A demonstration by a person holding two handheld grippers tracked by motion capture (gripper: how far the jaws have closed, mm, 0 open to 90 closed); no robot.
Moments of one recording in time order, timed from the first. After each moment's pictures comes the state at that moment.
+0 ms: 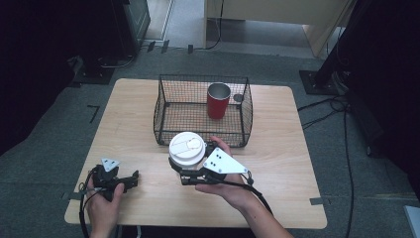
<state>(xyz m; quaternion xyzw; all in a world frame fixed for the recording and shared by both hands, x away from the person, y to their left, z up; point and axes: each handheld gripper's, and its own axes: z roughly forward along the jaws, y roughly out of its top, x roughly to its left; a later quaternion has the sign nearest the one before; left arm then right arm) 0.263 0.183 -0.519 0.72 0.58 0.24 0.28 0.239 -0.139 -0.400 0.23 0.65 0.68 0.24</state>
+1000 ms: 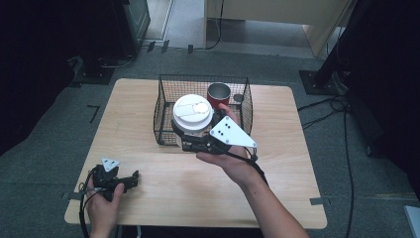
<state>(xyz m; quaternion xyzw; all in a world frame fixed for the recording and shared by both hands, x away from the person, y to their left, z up) 0.263 0.183 -0.519 0.73 0.58 0.24 0.28 0.278 -0.145 -0.333 0.23 0.59 0.71 0.30</state>
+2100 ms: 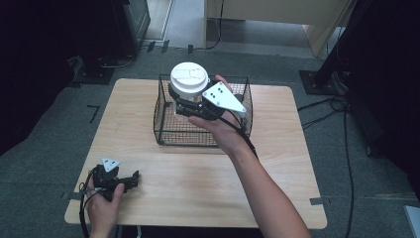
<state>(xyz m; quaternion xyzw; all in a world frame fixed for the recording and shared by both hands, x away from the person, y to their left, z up) 0.262 0.183 -0.519 0.73 0.58 0.23 0.28 0.350 -0.128 -0.312 0.27 0.56 0.71 0.32</state>
